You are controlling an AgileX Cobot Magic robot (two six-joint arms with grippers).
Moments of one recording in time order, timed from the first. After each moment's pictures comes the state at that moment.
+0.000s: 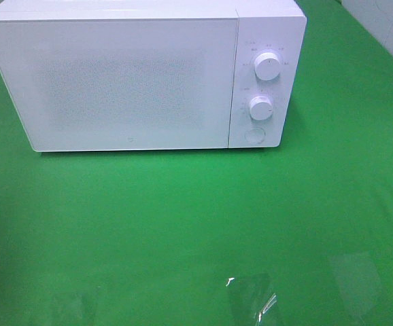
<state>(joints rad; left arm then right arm) 0.12 1.07 -0.84 -0.10 1.17 0.03 0.09 0.00 -0.50 -0.10 0.97 0.13</state>
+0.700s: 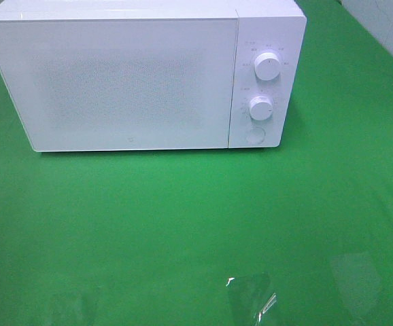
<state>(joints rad) 0.12 0.58 -0.57 -0.10 1.16 0.06 0.09 0.00 -0.50 -0.10 0.97 0.13</state>
